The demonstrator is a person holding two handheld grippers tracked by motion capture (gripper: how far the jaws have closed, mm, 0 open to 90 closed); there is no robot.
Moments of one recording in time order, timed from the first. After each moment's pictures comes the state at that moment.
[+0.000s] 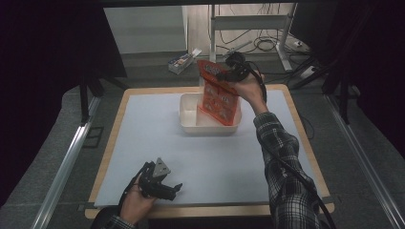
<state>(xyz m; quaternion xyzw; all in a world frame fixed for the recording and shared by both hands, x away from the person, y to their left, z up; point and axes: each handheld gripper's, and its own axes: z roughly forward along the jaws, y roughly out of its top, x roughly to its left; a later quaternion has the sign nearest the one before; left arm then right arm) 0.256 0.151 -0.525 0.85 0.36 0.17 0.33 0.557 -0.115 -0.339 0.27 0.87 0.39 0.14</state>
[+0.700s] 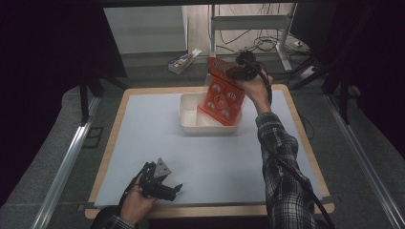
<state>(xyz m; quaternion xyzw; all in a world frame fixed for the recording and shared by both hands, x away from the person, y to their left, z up) 0.256 0.150 -0.526 0.86 0.36 0.17 0.32 0.573 -0.143 -0.348 0.36 0.82 0.38 0.22</state>
